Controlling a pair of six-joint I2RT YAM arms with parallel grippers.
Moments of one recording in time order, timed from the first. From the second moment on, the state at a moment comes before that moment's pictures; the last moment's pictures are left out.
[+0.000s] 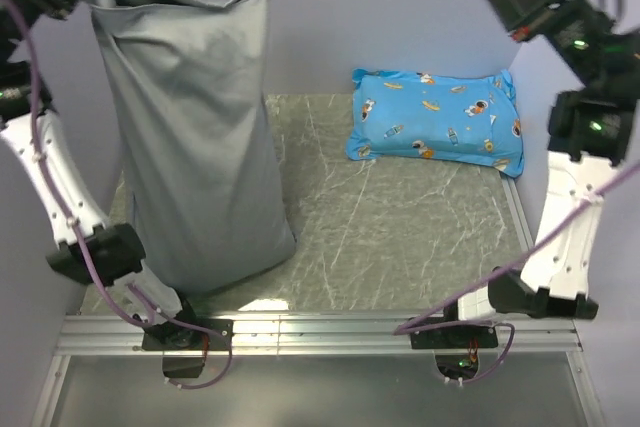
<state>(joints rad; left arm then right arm) 0.57 1.64 2.27 0.21 0.99 -1.09 -0.22 1.42 2.20 -0.04 -0.86 0.94</state>
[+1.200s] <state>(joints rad) -0.73 1.40 1.08 -0.16 0.61 -0.34 -0.33 1.31 1.56 -1.16 -0.80 -0.09</state>
